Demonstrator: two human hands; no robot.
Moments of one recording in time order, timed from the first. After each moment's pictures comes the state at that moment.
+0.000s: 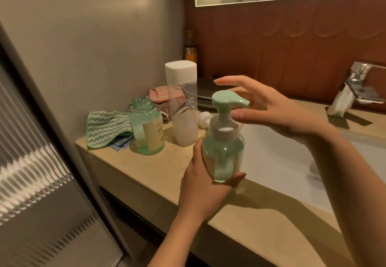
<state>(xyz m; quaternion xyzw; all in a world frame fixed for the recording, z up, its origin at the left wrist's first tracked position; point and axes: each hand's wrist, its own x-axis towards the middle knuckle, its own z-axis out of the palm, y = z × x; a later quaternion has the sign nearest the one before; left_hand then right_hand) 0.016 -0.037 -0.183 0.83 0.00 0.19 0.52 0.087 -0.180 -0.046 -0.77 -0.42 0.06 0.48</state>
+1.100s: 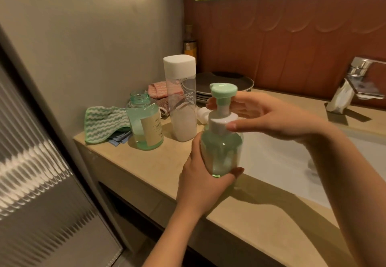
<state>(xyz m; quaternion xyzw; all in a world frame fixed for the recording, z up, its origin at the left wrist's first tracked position) 0.014 -0.039 -0.182 0.83 0.01 0.19 0.52 0.082 -0.178 -0.050 -0.76 -0.44 0.15 0.46</state>
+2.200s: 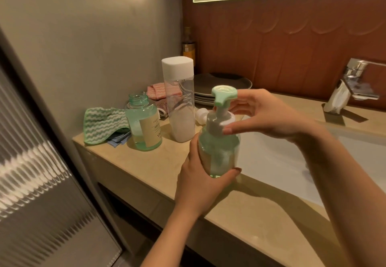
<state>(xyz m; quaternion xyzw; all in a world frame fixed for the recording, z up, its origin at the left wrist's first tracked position) 0.013 -0.039 -0.182 0.84 0.01 0.19 0.52 0.091 -0.180 -0.056 -0.79 -0.40 0.05 0.45</state>
